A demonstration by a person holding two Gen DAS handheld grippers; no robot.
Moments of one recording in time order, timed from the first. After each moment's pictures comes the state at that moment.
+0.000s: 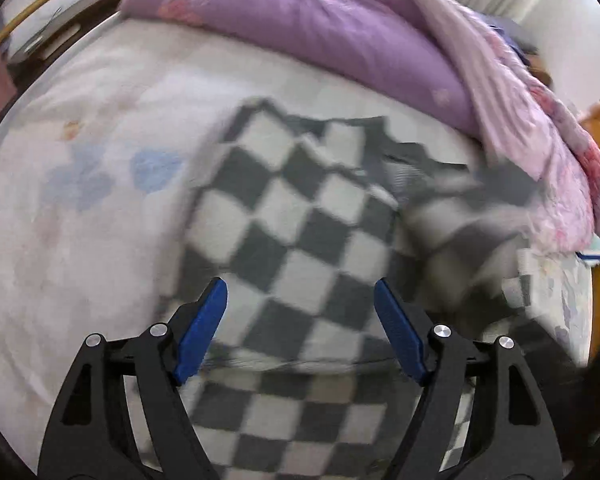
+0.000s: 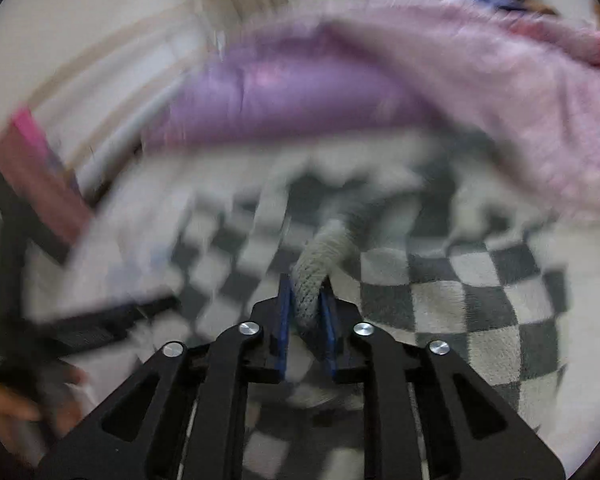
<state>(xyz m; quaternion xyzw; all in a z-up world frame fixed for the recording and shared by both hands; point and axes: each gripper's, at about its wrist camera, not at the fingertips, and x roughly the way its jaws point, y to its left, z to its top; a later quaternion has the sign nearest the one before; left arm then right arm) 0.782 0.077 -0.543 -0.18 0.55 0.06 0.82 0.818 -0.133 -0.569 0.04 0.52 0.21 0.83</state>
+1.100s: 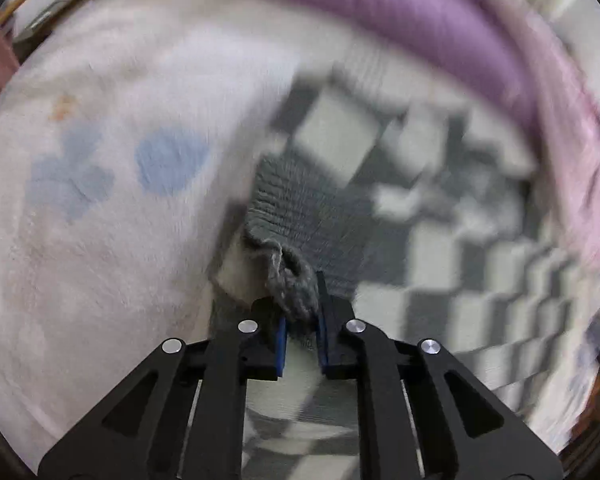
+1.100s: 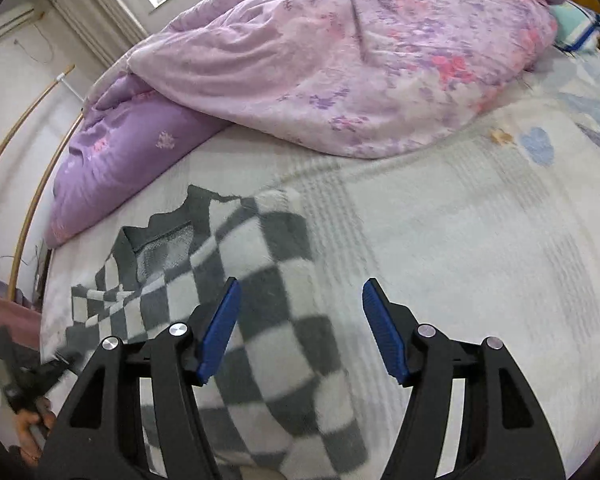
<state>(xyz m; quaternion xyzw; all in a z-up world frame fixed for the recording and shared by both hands) 0.831 0.110 -0.616 -0.17 0.60 0.09 0.78 0.862 -0.376 -0.564 0.20 0.51 0.03 0.84</state>
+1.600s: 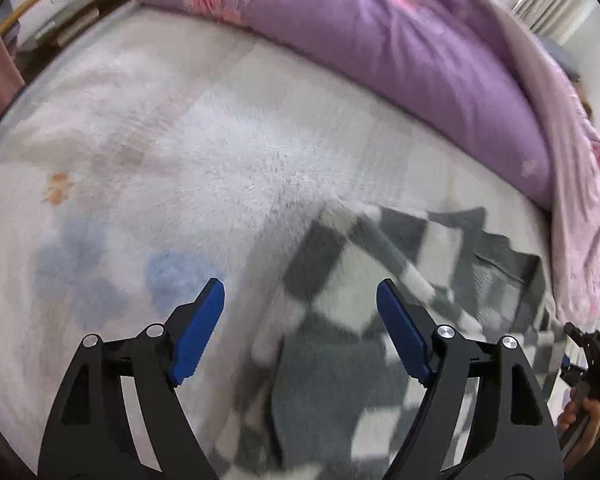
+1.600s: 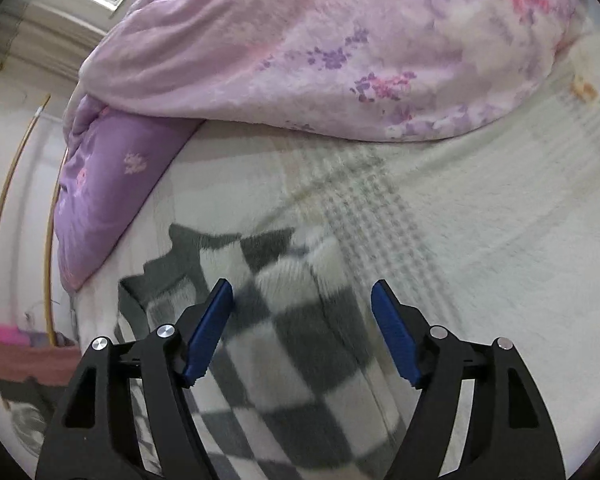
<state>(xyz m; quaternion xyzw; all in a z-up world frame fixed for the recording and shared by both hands) 0.913 0.157 -0.593 -0.20 0.56 0.11 0.80 0.961 -0.388 -0.629 0.34 0.56 0.03 0.75</state>
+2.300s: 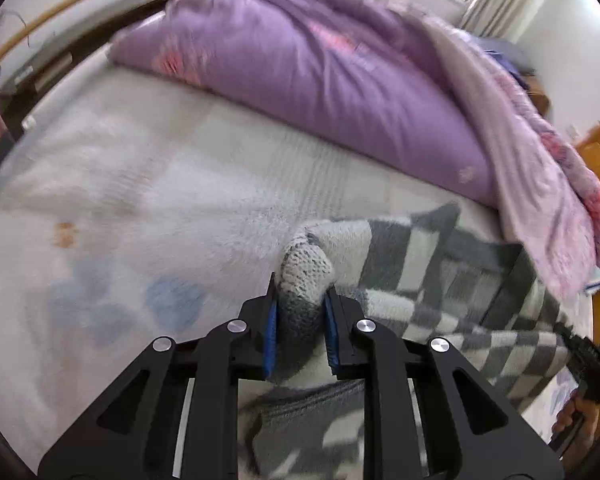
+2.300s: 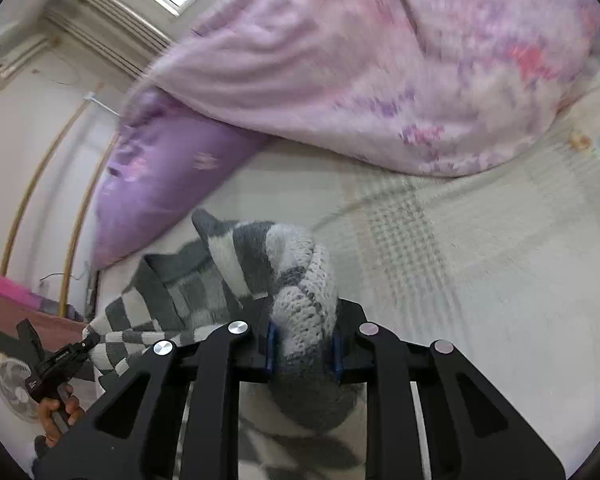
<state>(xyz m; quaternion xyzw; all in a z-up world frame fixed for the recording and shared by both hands) 0.864 0.139 -0.507 -0.16 0.49 0.05 0.85 0.877 -0.380 -0.543 0.28 0.46 0.10 0.83</state>
